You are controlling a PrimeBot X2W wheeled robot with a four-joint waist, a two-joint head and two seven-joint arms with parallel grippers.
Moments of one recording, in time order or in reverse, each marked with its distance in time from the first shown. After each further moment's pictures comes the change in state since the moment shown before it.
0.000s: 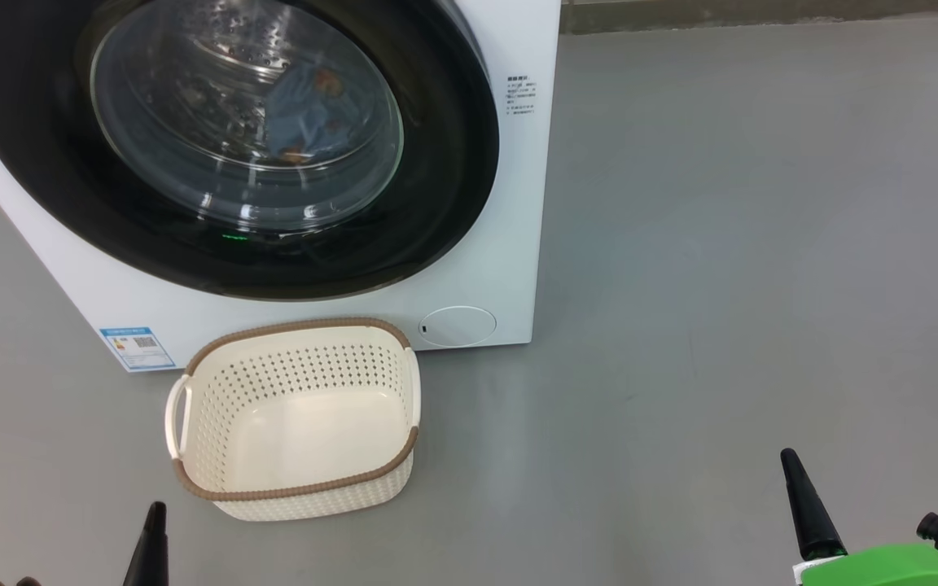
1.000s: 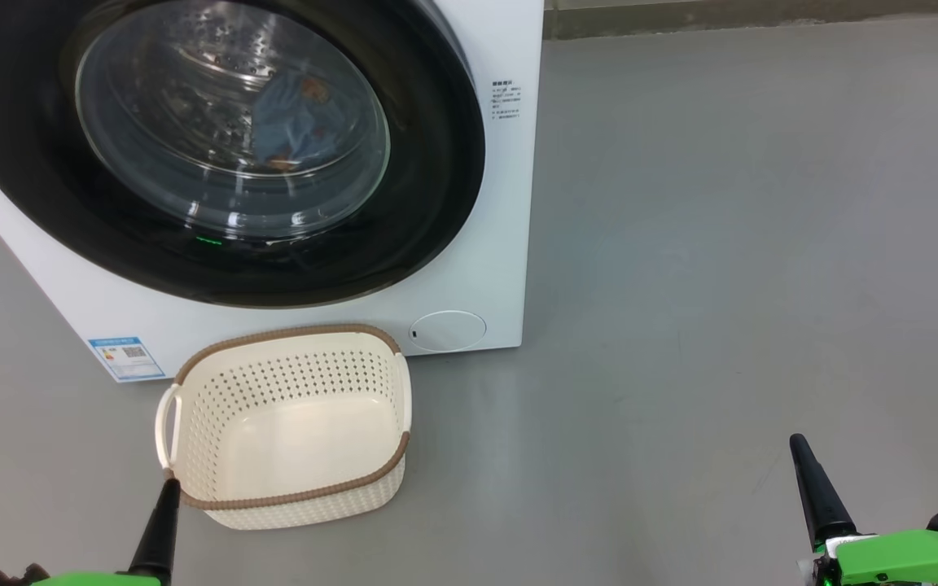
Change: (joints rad) left arm -0.065 -0.001 0.000 0.031 -0.336 0.000 0.091; right arm -0.040 -0.001 -0.032 0.021 0.316 -0.001 0.090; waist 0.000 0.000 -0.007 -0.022
